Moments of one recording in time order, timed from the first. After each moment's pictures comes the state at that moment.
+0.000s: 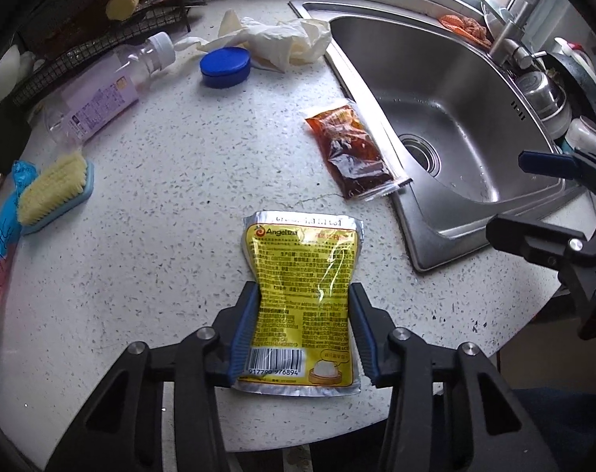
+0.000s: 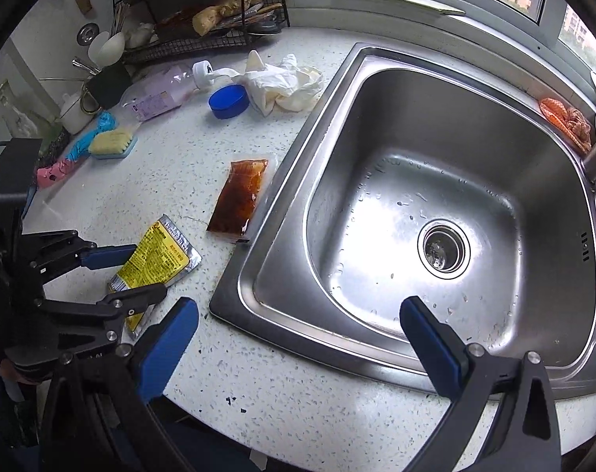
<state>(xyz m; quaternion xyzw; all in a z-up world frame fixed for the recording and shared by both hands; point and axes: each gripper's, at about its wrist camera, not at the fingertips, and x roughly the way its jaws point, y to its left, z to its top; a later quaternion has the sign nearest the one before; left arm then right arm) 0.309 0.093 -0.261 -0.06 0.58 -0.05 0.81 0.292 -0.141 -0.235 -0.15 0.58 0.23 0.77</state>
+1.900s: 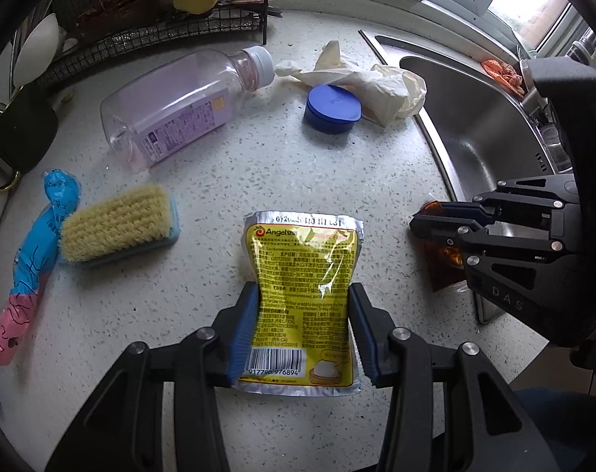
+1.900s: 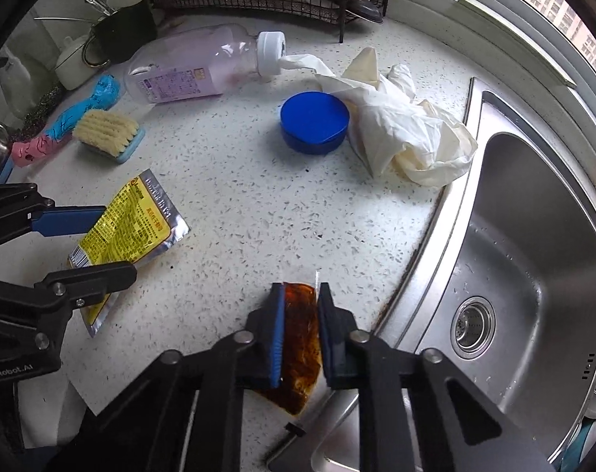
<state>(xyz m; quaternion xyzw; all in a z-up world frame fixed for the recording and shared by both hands) 0.328 0.175 -0.246 -0.10 0.57 -0.03 0.82 0.329 -0.009 -0.270 -0.25 0.59 0.28 0.71</state>
